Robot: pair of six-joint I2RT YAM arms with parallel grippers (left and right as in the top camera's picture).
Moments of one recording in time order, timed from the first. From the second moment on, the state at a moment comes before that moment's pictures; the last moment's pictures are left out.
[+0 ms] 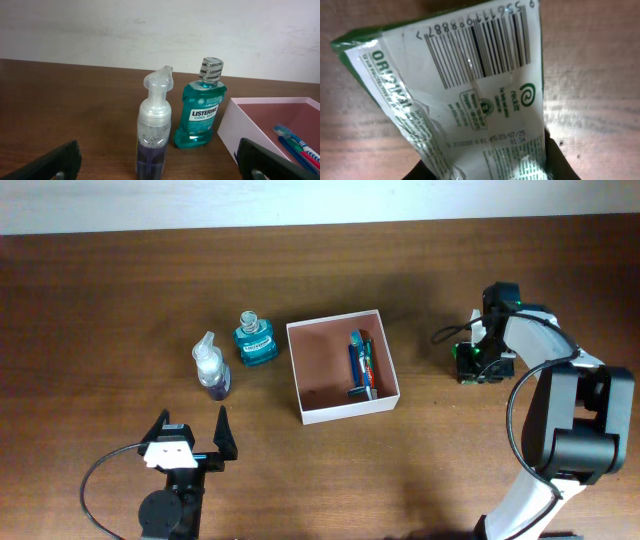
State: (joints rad) left arm -0.13 0.01 0.01 -0.07 -0.11 -0.12; right arm -0.15 1.99 1.31 -0.89 0.00 -0.03
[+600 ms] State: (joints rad) left arm -0.13 0.01 0.01 -0.07 -0.11 -0.12; right arm -0.14 2.01 1.58 -1.12 -0.05 0.01
